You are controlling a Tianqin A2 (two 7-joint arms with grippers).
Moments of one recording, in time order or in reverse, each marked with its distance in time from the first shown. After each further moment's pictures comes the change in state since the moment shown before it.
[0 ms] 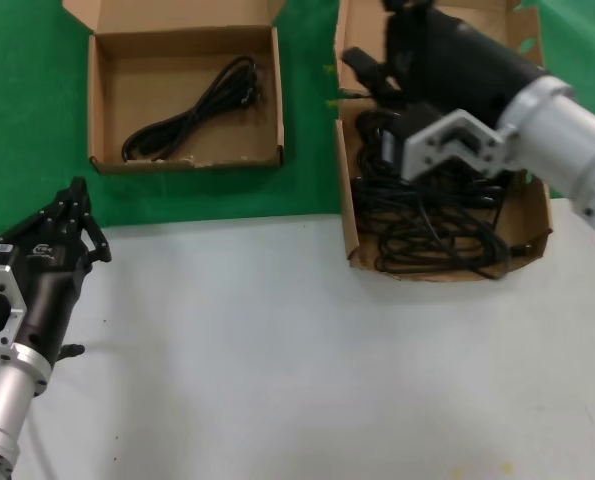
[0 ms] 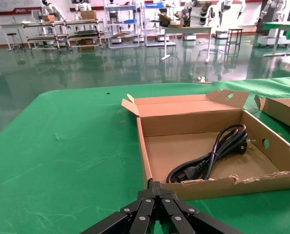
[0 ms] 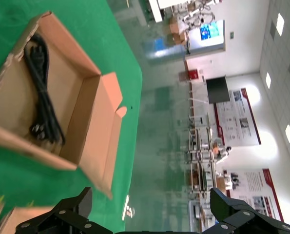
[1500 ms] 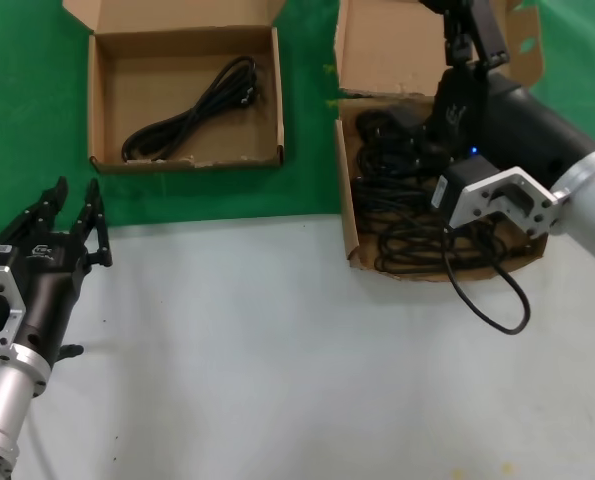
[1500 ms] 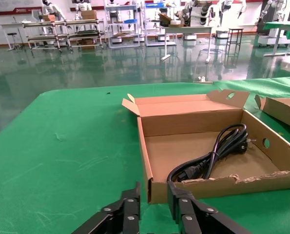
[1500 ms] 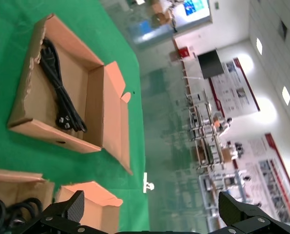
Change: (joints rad) left arm 0.001 0.000 -0.001 0.000 -0.001 -0.001 0.000; right arm -0.210 0.113 0.057 0.112 0.115 0.117 0.065
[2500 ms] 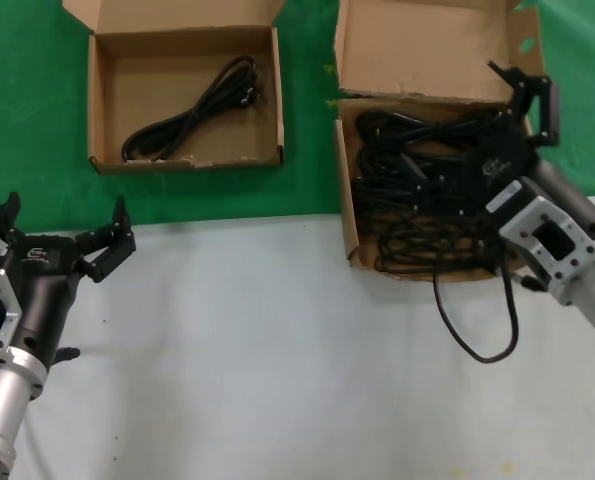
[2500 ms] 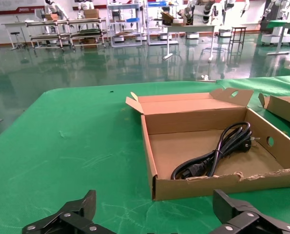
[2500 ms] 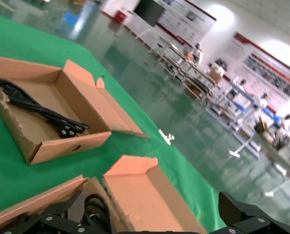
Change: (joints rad) left arm 0.008 -0.002 -0.005 -0.001 -0.007 -0.007 0.003; right arm -0.209 -0.077 0.115 -0.031 0.256 0.111 0.240
